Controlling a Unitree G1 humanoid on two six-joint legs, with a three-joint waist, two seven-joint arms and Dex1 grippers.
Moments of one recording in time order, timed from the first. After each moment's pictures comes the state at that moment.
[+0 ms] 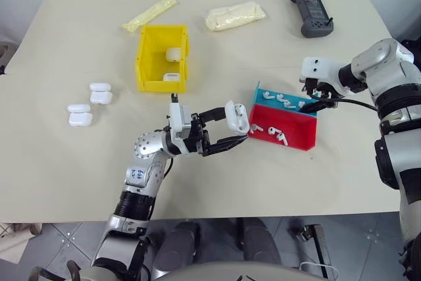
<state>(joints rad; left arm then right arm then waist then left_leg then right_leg) -0.40 0.16 -0.12 0.08 -0.47 -0.07 -1.06 -1.28 -0.70 0.41 1.19 -0.37 -0.04 1.31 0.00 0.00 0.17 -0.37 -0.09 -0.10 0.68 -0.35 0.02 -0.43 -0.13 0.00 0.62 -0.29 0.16</state>
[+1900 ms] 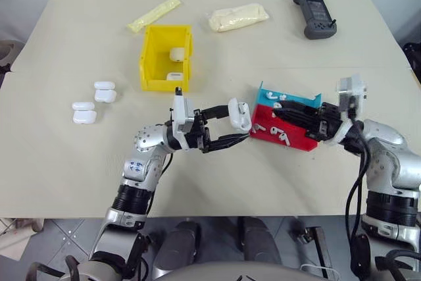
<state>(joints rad) -0.45 0.20 -0.12 0.09 -0.47 0.03 -1.08 -0.37 -0.48 -0.35 -0.18 0.65 0.70 1.13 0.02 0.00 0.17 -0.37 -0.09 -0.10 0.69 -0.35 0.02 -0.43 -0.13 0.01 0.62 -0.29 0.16</state>
